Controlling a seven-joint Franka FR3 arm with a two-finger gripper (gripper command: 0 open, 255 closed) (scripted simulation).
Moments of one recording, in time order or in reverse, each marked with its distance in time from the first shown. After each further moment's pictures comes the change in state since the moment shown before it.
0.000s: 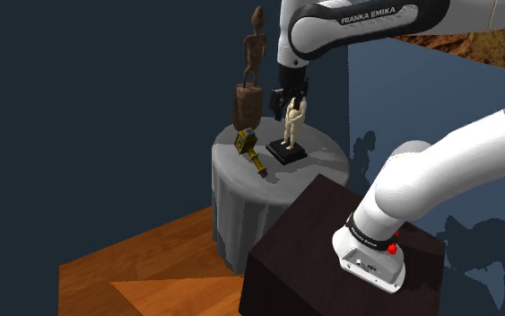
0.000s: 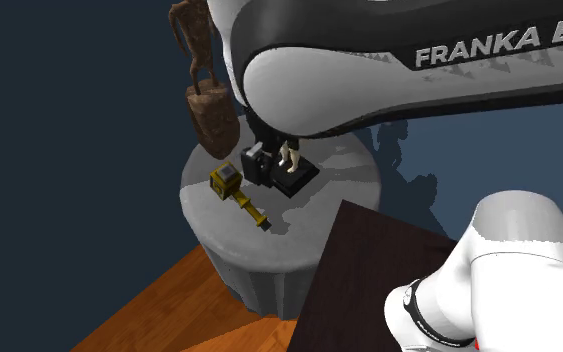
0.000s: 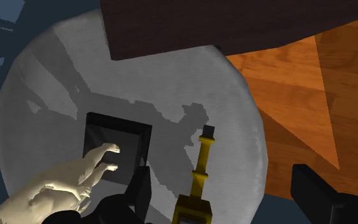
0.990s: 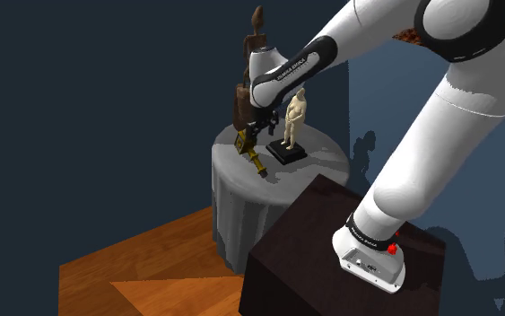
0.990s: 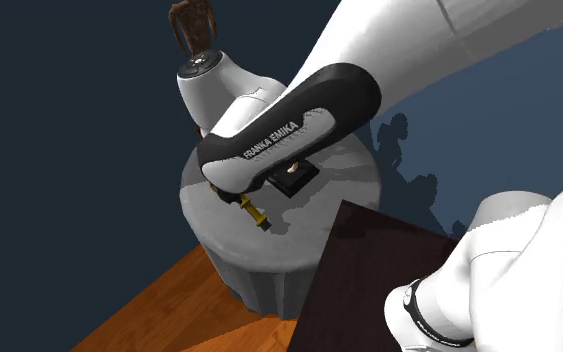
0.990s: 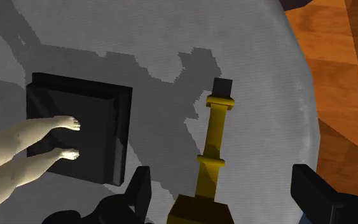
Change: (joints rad) arm -0.029 0.523 -0.033 0.056 -0.043 0.465 0.054
